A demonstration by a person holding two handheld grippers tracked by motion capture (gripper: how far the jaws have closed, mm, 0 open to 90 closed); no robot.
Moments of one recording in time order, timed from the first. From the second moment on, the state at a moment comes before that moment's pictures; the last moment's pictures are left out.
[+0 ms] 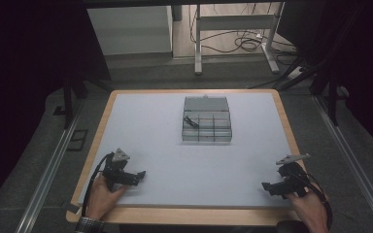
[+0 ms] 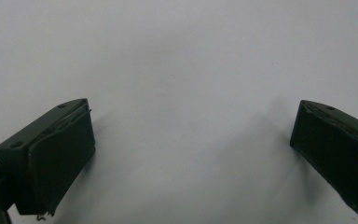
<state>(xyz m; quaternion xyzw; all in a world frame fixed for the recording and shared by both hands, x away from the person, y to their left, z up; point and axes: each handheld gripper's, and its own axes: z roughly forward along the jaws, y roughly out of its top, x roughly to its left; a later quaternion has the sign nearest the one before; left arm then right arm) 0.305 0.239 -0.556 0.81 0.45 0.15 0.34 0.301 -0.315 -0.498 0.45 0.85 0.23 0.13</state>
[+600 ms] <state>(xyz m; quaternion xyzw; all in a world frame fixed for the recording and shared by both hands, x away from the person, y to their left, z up) 0.305 0.239 -0.556 0.81 0.45 0.15 0.34 0.290 -0.328 -0.511 0.45 0.85 0.22 0.14</state>
